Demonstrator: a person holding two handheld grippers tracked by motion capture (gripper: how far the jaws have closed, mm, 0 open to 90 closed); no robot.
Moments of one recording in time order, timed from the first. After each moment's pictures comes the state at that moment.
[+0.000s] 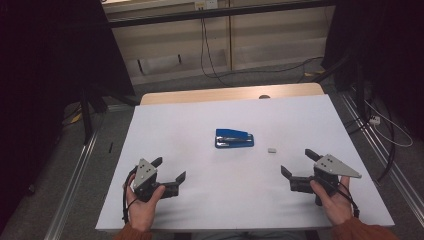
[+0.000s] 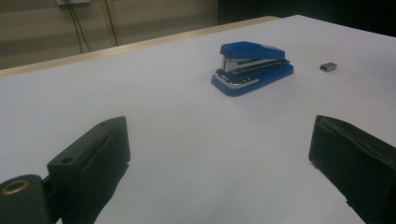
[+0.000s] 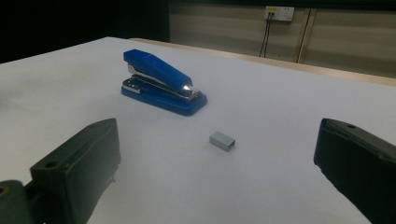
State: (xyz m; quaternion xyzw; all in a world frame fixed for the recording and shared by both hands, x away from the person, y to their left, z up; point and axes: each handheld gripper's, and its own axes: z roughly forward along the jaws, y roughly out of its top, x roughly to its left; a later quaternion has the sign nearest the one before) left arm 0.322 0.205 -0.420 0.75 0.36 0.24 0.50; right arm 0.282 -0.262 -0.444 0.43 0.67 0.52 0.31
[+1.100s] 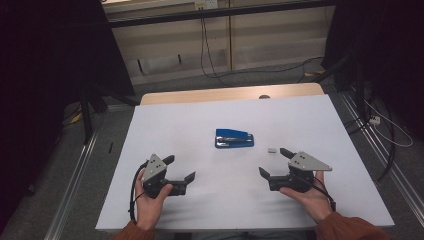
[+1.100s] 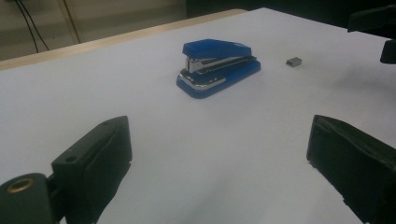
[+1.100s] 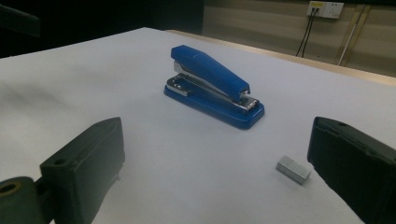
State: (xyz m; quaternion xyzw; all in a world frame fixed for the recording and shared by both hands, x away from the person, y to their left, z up) left arm 0.334 0.184 -0.419 0.78 0.32 0.19 0.51; right arm 0.302 -0.213 -0.446 0.39 0.70 0.53 0.27
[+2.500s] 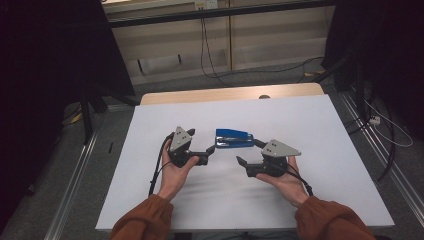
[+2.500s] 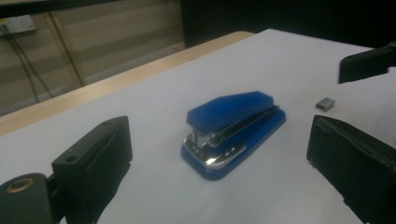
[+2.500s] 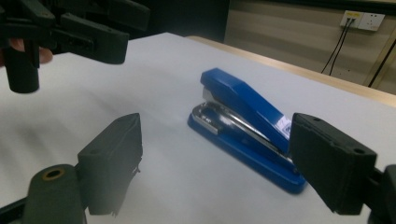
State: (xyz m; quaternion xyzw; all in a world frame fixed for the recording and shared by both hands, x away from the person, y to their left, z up) left arm 0.412 0.121 -0.415 0.77 0.27 0.21 0.54; right arm 0.348 -0.163 -0.443 0.35 0.72 0.54 0.26
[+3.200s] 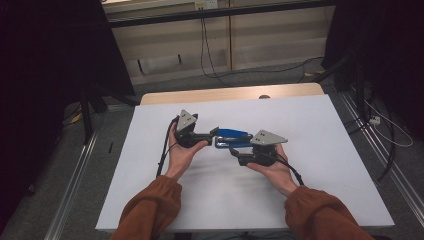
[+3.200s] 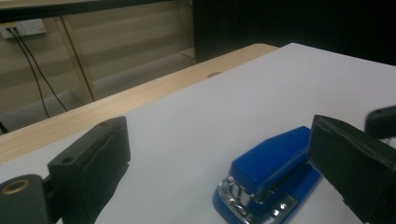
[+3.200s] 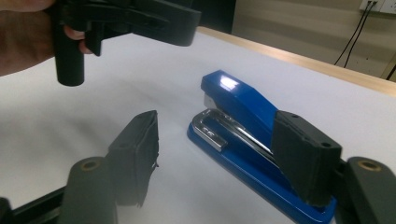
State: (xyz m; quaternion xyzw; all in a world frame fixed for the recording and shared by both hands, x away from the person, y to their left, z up) left arm 0.467 0.105 -0.418 0.76 0.30 0.23 0.53; right arm 0.382 -0.145 -0.444 0.35 0.74 0.53 0.23
